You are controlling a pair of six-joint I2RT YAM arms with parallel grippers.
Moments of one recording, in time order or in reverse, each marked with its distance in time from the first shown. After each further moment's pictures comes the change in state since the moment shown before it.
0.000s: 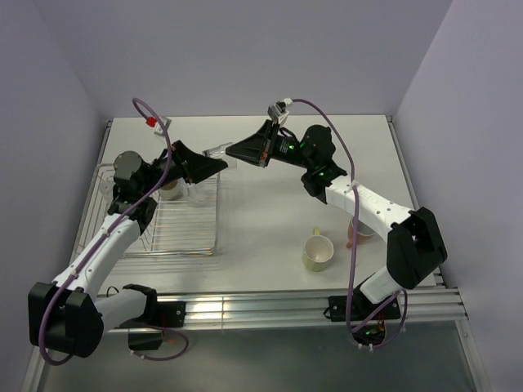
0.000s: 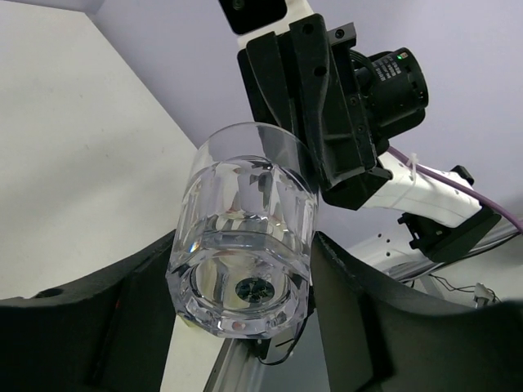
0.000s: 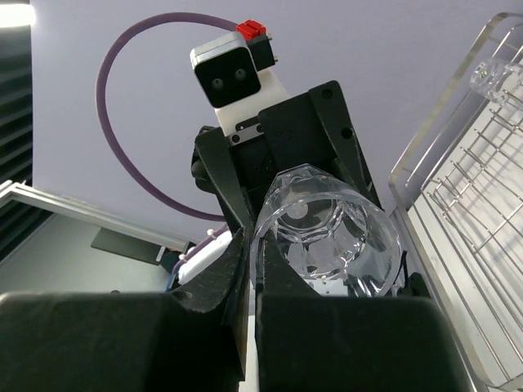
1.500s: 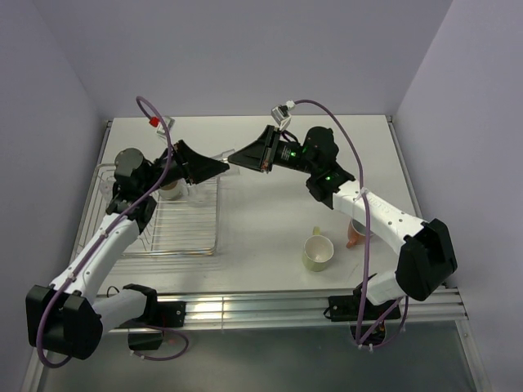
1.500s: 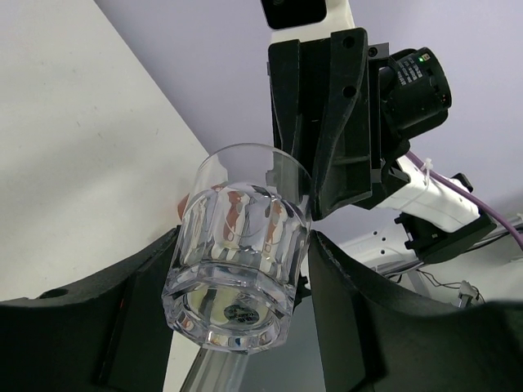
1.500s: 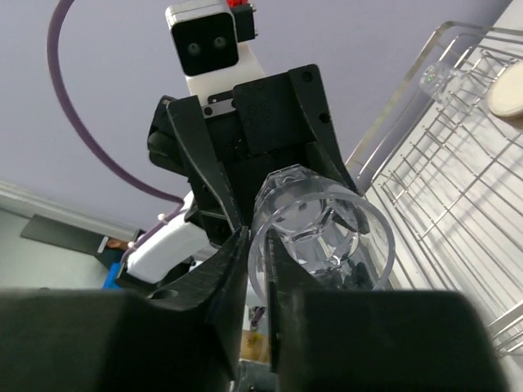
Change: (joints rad) left arm -0.012 -0.011 0.032 -0.092 0.011 -0.004; right arm 0.019 -0.089 -0.018 -0.184 0.034 -0.218
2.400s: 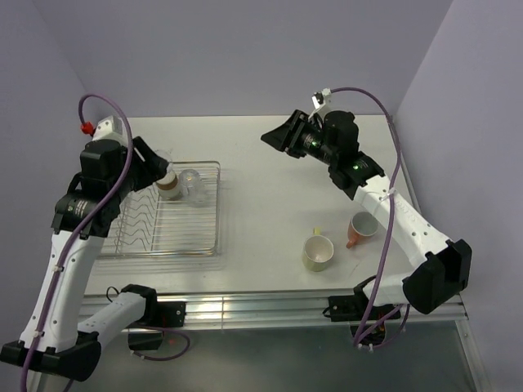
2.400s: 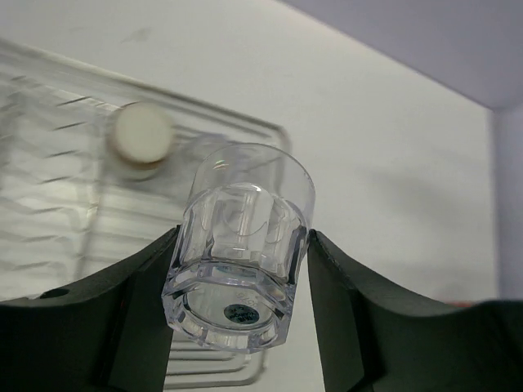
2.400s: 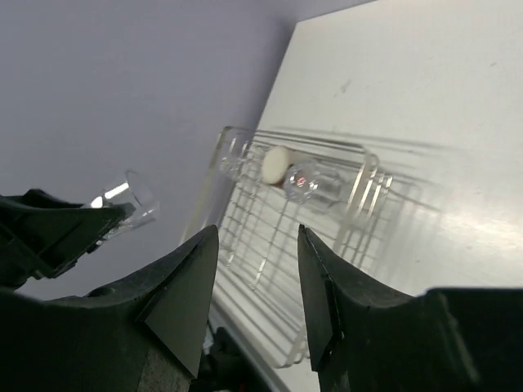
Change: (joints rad) left arm 0.021 -0.145 0.474 -1.151 -0.884 0.412; right arm -0.121 -0.101 0.122 -0.535 0.375 -0.367
